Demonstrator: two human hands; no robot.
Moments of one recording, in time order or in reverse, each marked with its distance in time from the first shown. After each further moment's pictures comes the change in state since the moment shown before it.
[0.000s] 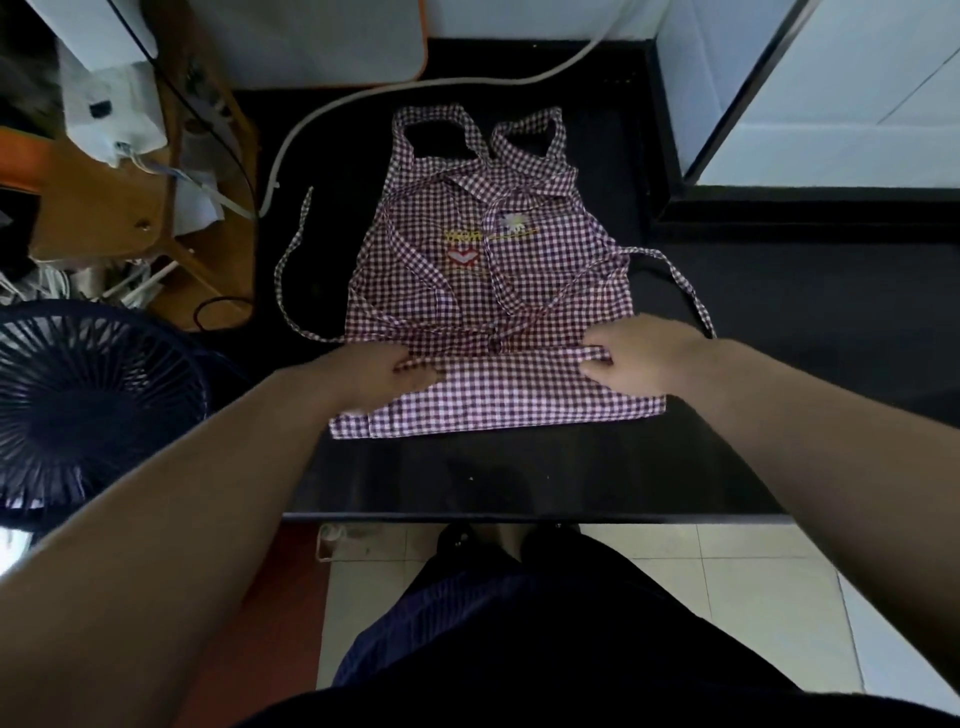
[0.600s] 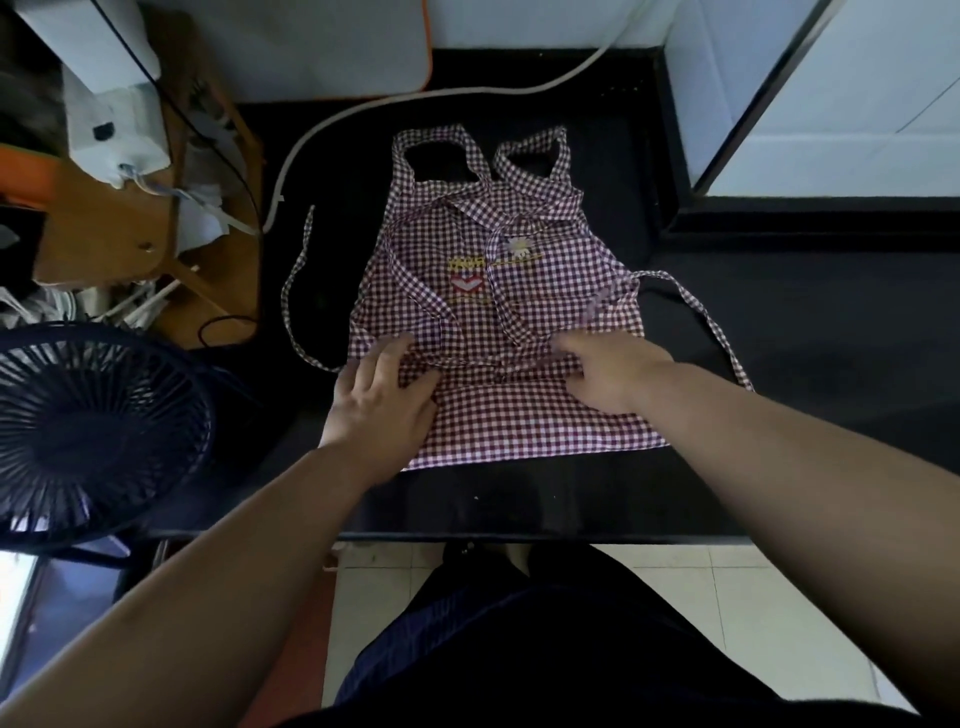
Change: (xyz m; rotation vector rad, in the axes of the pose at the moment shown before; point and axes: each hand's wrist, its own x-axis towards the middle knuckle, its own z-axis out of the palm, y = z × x) left_hand -0.006 0.003 0.049 0.313 0.404 0.053; right_hand 0.022 -0.021 0.007 0.140 0.047 0.045
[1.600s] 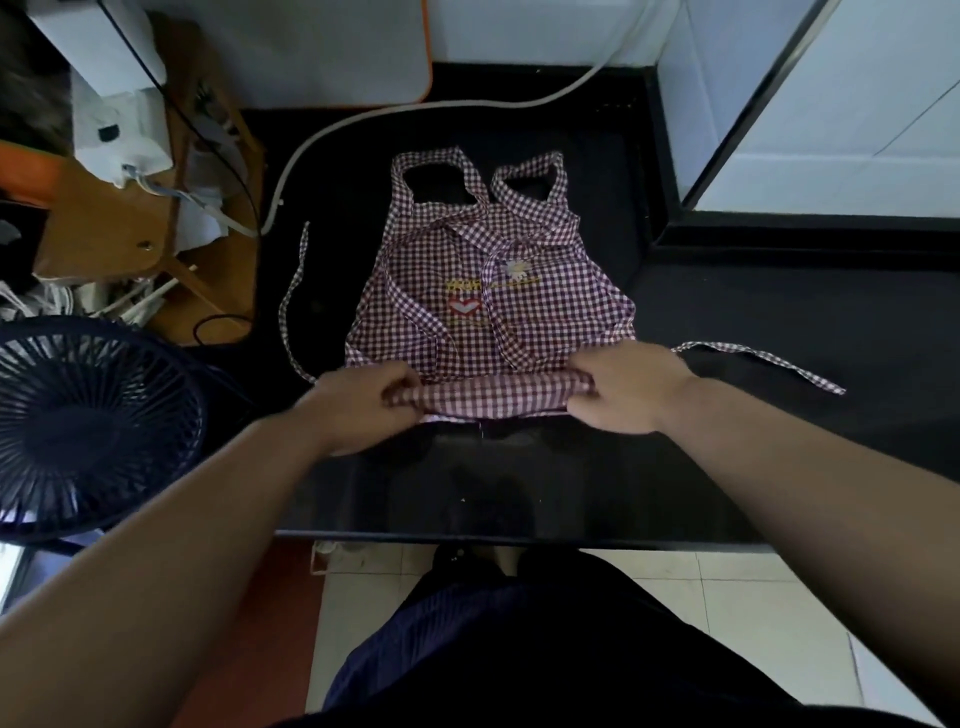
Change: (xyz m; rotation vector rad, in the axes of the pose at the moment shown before) left_hand 0.005 -0.021 -0.035 -0.458 -0.224 -0.028; right_hand -0.023 0.017 -0.006 -0.111 0.076 -0.168
